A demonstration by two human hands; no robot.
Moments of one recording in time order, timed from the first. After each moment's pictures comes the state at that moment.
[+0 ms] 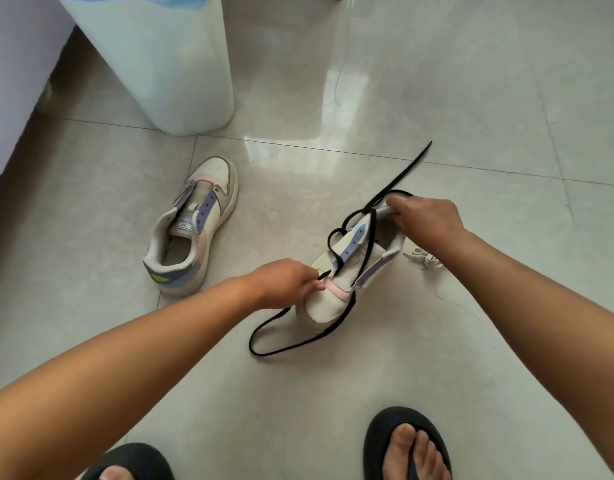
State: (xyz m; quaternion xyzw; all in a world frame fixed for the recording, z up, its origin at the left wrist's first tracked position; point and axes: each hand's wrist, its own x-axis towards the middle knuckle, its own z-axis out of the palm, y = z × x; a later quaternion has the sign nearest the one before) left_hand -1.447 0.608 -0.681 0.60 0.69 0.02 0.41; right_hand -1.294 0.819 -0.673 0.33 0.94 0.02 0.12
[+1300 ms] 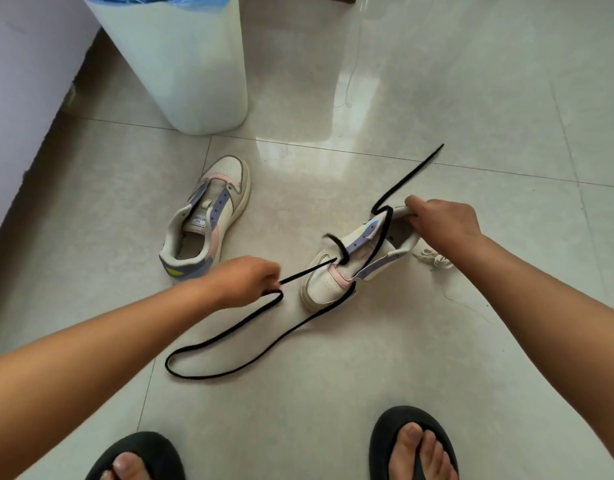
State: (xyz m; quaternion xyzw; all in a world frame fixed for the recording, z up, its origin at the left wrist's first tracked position) left_hand -1.491 0.556 -0.683 0.57 0.74 -0.02 0.36; right_hand -1.286 0.819 -0.671 0.36 0.92 0.02 0.15
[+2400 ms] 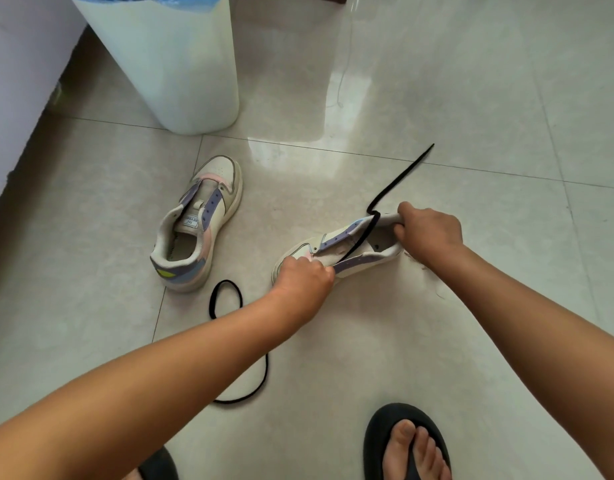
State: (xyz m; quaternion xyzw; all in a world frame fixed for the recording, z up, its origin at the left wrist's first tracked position) left_hand -1.405 0.611 -0.662 0.64 0.72 -0.19 0.16; right_hand -1.292 0.793 -0.667 0.42 0.89 0.00 0.18
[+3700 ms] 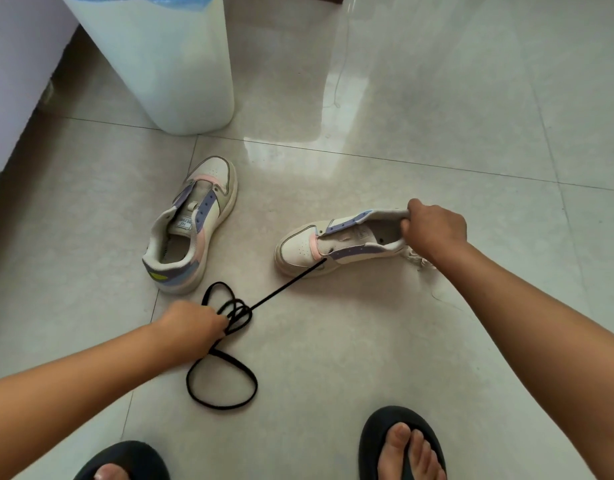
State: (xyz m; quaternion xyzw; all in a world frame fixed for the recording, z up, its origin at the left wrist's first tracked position) left_hand -1.480 0.505 -0.676 0.65 0.63 -0.35 0.24; right_hand -1.290 0.808 -0.668 0.46 0.87 0.01 0.18
